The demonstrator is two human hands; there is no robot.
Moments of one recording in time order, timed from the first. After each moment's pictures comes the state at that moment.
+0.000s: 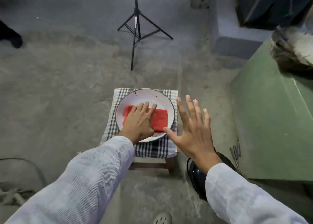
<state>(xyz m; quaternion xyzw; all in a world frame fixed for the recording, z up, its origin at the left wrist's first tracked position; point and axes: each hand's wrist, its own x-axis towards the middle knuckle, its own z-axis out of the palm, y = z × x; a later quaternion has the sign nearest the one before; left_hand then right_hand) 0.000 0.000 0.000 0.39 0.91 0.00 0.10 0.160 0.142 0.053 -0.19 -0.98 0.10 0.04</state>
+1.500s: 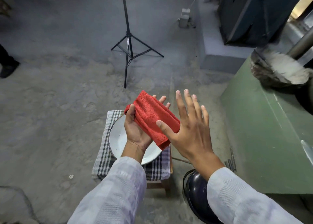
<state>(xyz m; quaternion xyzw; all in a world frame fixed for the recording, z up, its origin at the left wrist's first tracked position) -0.005 0.059 0.054 0.06 0.17 0.86 0.48 0.121 0.168 0.130 -0.22 -0.95 0.15 0.14</state>
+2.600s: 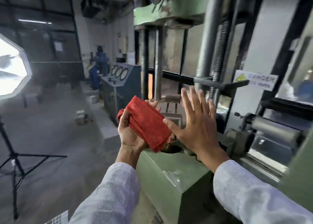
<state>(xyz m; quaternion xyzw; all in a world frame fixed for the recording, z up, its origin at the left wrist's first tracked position) 0.336 0.282 0.482 0.29 0.02 0.69 0.67 0.539 0.287 0.529 -0.44 -0.80 -0.16 0.38</state>
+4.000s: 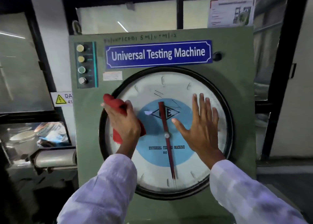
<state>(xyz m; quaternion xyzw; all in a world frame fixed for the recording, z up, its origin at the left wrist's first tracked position) 1.138 0.388 0.577 0.55 0.38 0.65 0.37 1.297 0.228 0.541 -0.76 -0.40 -0.37 0.36</state>
